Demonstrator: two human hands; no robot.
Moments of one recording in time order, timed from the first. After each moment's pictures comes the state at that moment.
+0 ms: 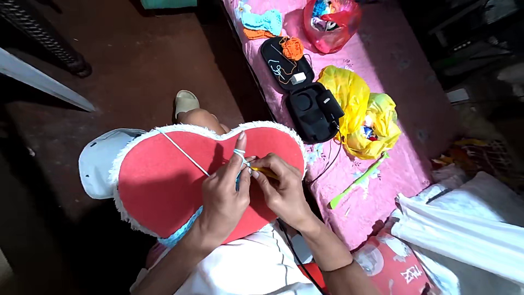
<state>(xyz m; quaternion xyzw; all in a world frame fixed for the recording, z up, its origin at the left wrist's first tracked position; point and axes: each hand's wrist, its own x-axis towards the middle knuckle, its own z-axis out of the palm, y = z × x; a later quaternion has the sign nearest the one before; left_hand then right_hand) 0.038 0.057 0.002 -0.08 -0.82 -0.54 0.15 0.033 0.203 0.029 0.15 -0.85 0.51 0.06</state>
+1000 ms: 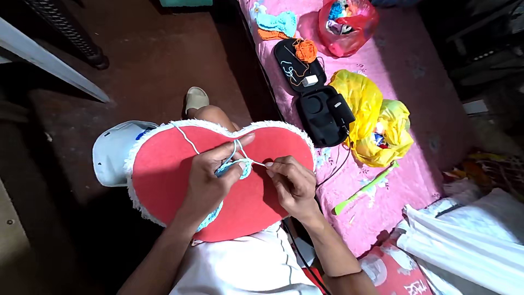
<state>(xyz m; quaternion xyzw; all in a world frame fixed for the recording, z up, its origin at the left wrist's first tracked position) 0.017 0.012 0.019 -0.06 -0.68 -0.73 0.00 0.026 0.219 0.003 0.27 -0.82 0.46 0.18</state>
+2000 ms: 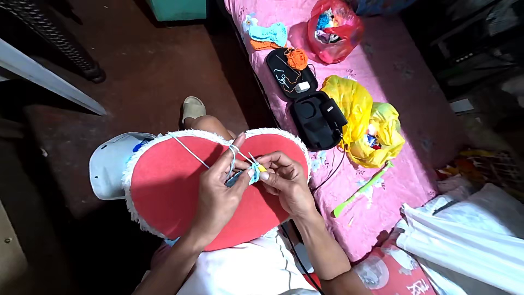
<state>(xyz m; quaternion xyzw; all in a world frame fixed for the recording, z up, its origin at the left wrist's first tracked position) 0.024 0.039 0.015 -0.05 -0.68 -0.73 0.07 0.022 0.200 0.030 0.02 -0.59 0.80 -0.10</state>
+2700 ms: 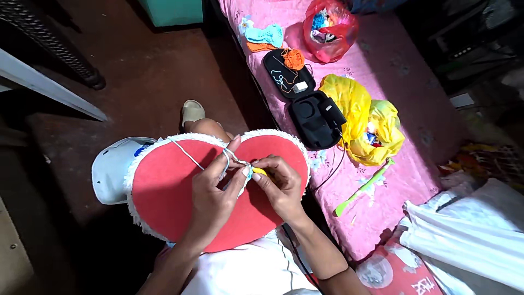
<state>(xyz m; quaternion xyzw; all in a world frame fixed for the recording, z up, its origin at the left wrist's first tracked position) 0.023 0.032 0.019 -0.07 -0.71 -0.69 0.11 0.024 0.188 0.015 0.15 -0.73 0.66 0.09</state>
